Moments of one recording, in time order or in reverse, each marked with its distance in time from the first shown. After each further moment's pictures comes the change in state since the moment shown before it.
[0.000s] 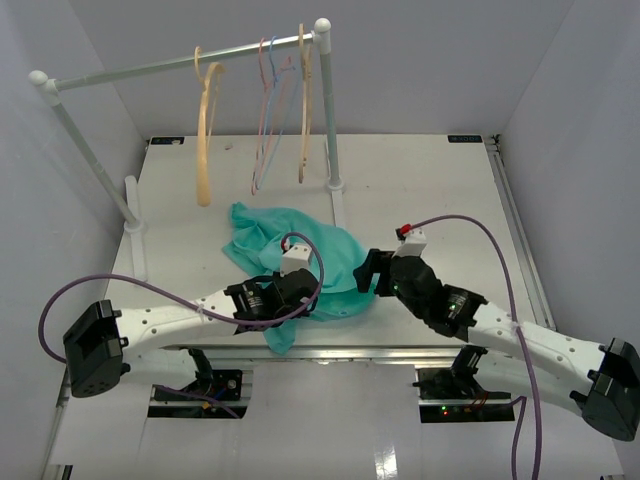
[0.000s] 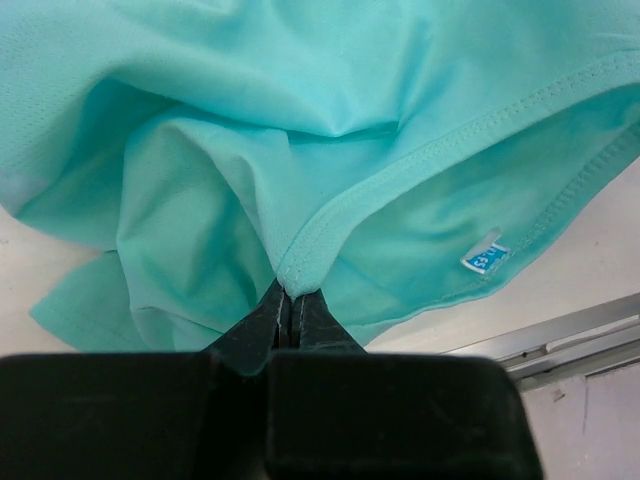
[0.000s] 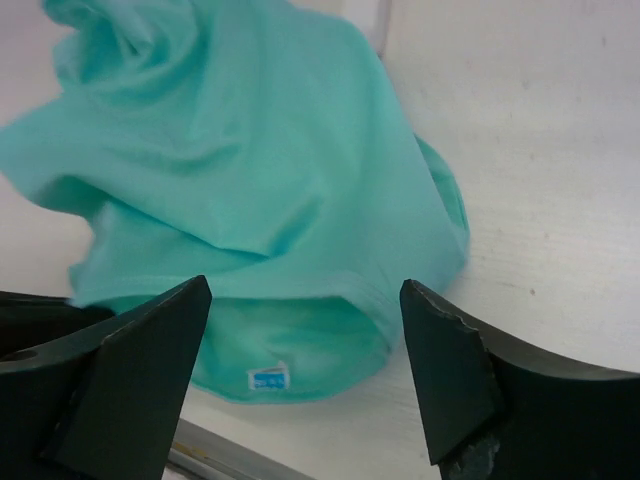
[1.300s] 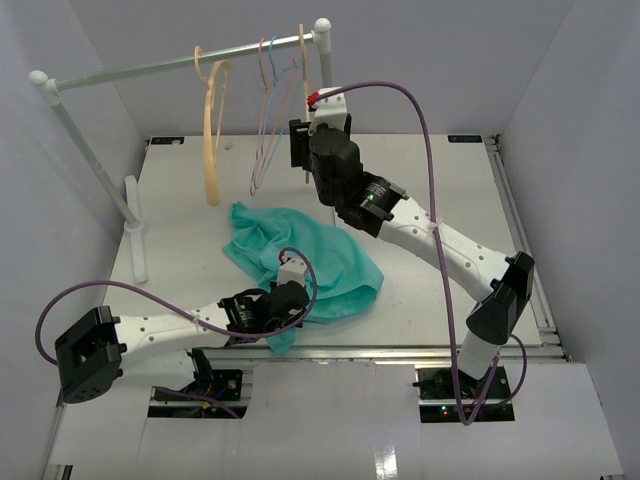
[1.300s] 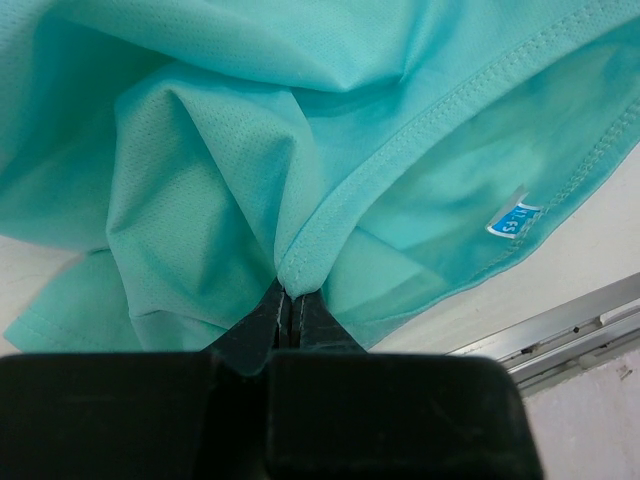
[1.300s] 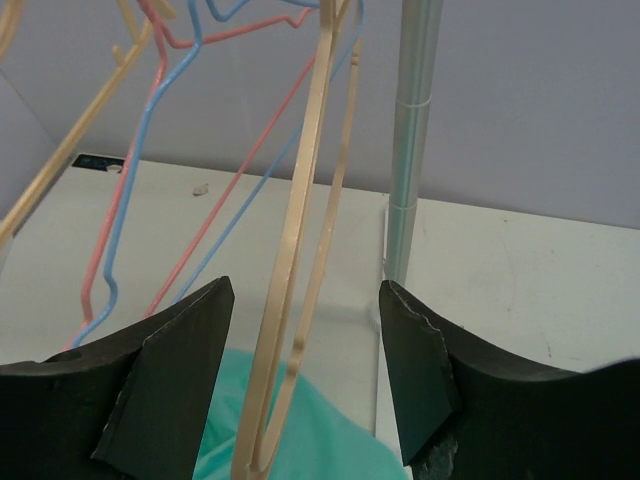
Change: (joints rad) left arm 0.000 -0.063 -0.198 0.202 0.051 0.114; right arm 0.001 0.805 1.296 -0.020 0.292 -0.594
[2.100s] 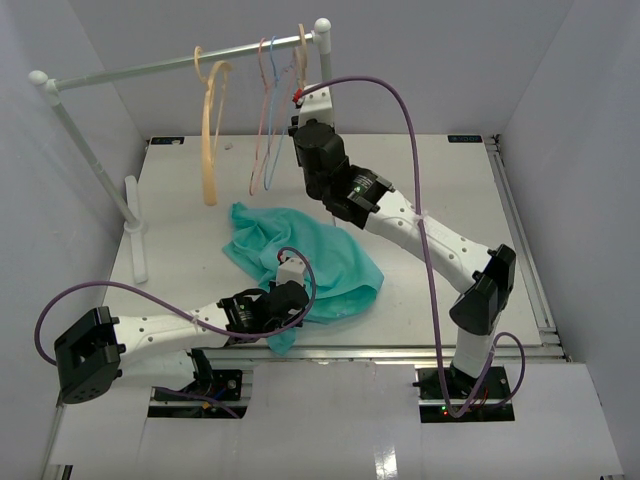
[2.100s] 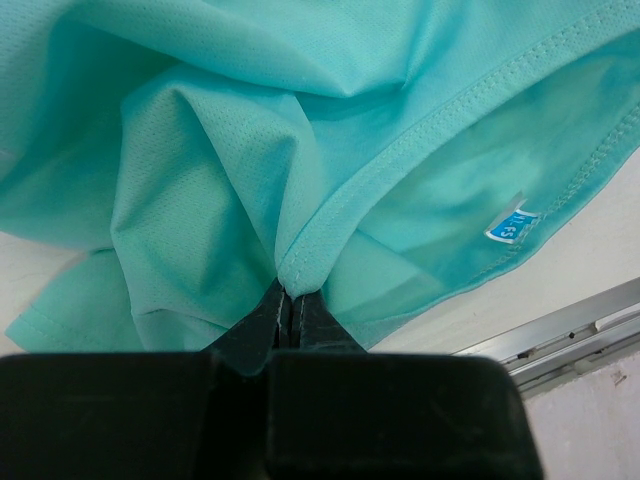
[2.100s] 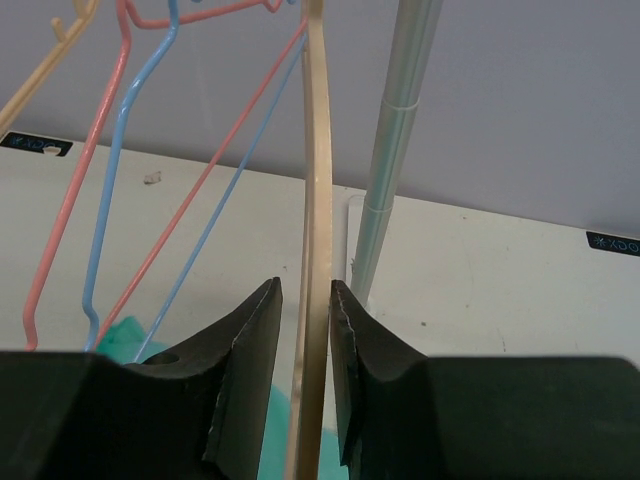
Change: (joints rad) left arm 0.000 -0.008 0.000 -0.001 -0.011 -0.016; right arm -0.002 0.106 0.128 -0.088 0.076 -0.073
